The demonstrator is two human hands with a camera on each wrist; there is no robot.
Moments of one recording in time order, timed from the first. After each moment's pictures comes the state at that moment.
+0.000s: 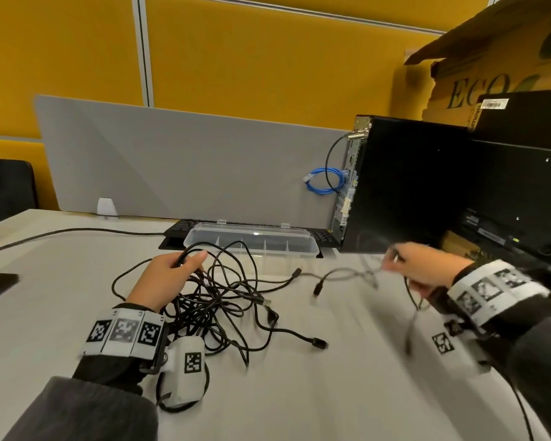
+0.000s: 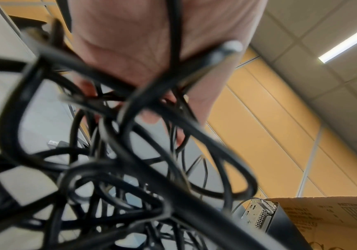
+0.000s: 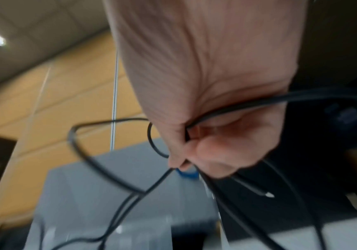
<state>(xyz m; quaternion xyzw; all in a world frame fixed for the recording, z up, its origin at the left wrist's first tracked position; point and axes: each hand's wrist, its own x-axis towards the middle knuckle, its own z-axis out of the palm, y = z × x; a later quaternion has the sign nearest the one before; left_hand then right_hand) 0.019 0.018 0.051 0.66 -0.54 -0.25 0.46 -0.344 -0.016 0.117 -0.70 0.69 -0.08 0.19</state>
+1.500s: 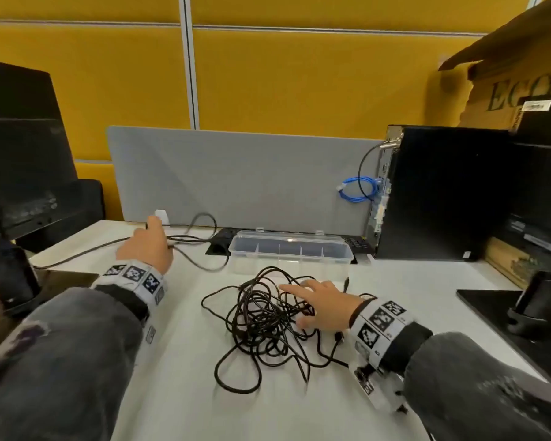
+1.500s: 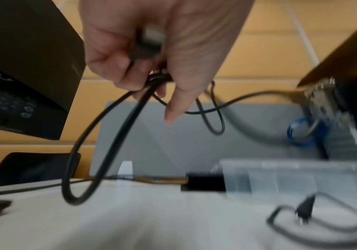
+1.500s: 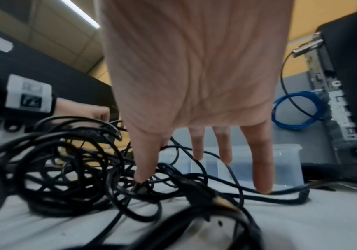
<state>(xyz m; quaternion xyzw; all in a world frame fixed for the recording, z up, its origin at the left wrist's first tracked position) 0.114 0.015 0.089 0.84 -0.49 0.08 0.21 -0.188 0.005 0.052 -0.87 0.47 0.07 0.10</state>
